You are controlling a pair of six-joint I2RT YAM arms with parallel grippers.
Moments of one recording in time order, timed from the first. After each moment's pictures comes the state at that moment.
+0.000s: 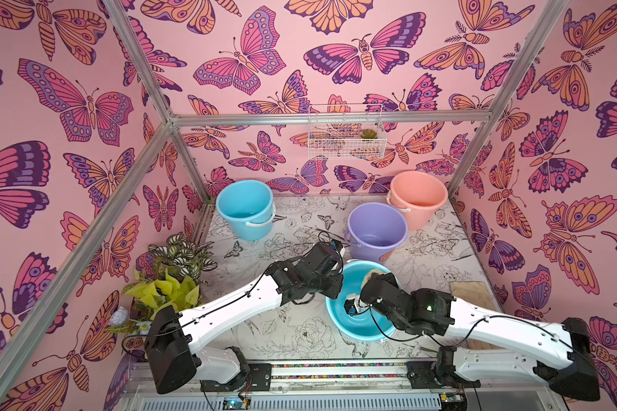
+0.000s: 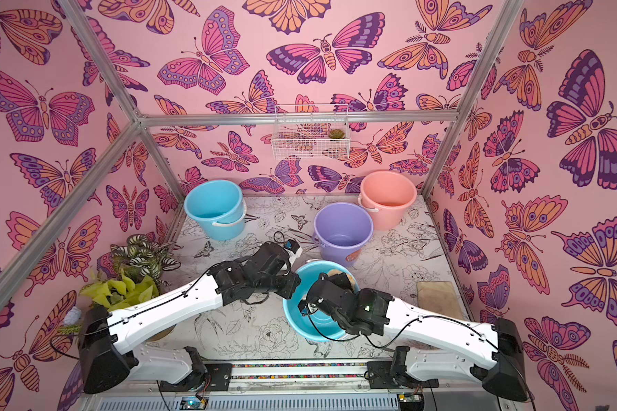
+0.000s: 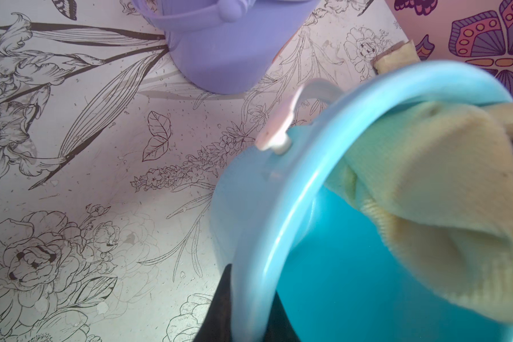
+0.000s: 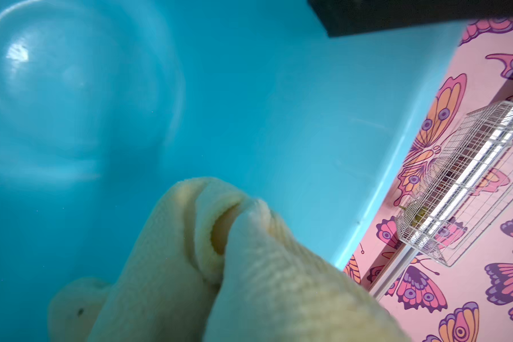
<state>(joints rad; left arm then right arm) -0.94 1.35 1.13 -0.63 0.01 -0.43 1.17 1.11 0.96 -0.85 0.77 -0.99</state>
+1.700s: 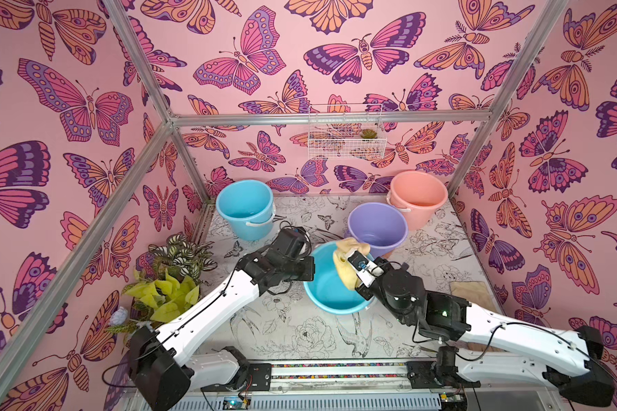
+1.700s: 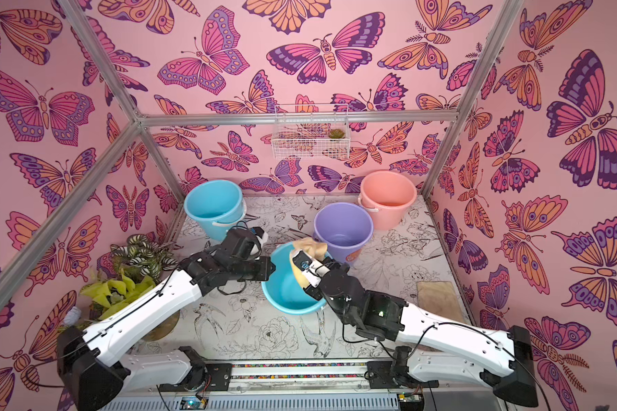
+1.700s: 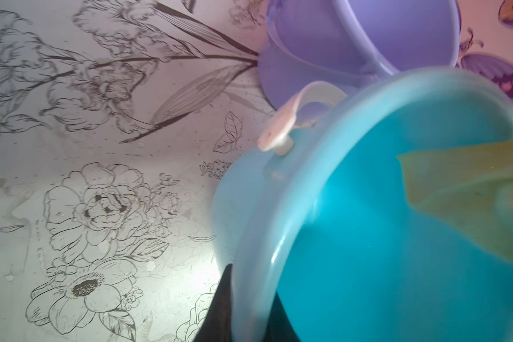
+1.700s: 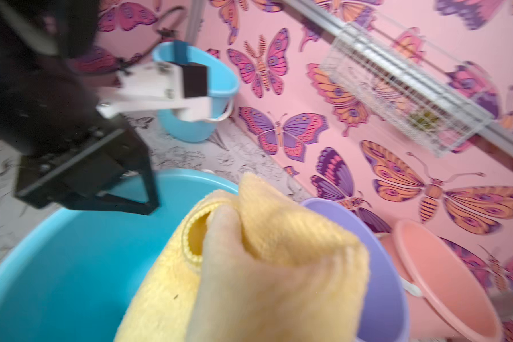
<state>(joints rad) -0.63 1.22 1.09 -0.72 0.11 -0.56 1.18 1.01 0.92 -0.20 0.69 -0.22</state>
